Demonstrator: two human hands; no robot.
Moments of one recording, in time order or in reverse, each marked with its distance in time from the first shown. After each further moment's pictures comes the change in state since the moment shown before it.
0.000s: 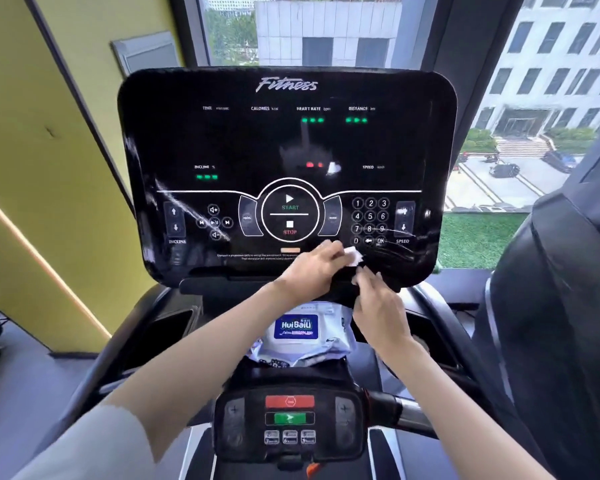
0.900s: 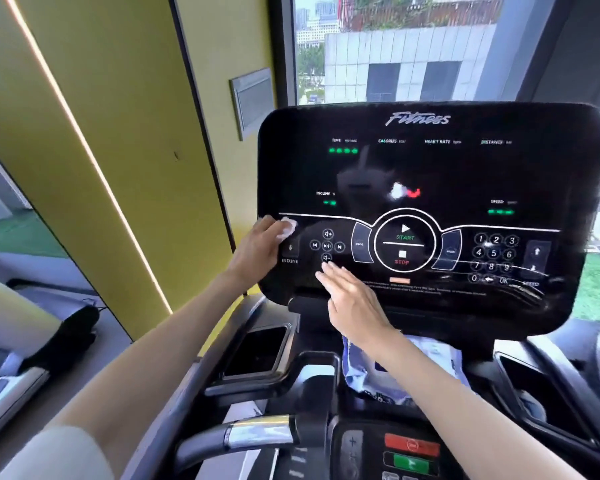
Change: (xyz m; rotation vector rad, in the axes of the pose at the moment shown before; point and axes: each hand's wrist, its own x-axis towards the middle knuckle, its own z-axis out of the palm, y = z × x) left_hand -0.144 -0.148 -0.159 0.157 0.298 -0.449; right_hand 0.066 -0.179 0.058 0.159 -0.033 -0.436
